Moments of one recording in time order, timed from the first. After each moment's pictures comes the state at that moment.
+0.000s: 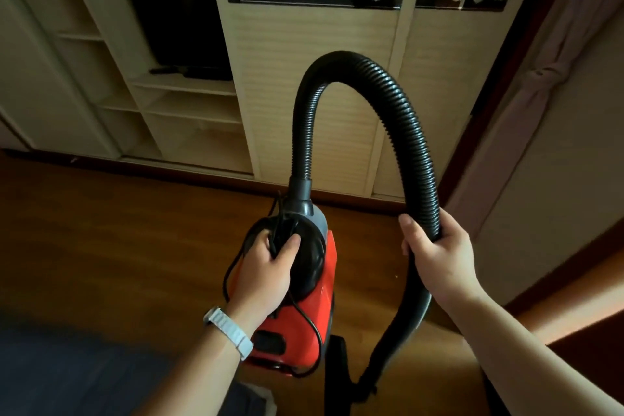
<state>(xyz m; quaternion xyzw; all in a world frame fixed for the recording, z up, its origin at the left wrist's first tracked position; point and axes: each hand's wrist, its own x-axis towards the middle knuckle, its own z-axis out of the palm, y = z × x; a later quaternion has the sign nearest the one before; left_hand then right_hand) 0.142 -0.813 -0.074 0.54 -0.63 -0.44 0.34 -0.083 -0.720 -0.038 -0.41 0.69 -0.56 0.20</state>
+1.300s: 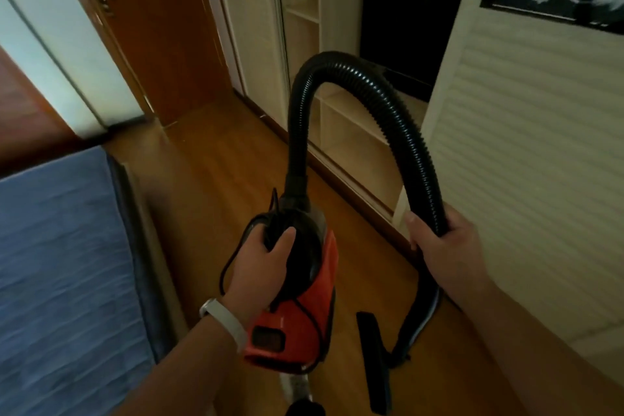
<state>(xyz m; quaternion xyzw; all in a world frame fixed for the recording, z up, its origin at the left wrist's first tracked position) 0.194 -1.217 -0.100 0.73 -0.37 -0.31 0.49 -0.049 -1.300 -0.061 -0.63 0.52 -0.41 0.41</state>
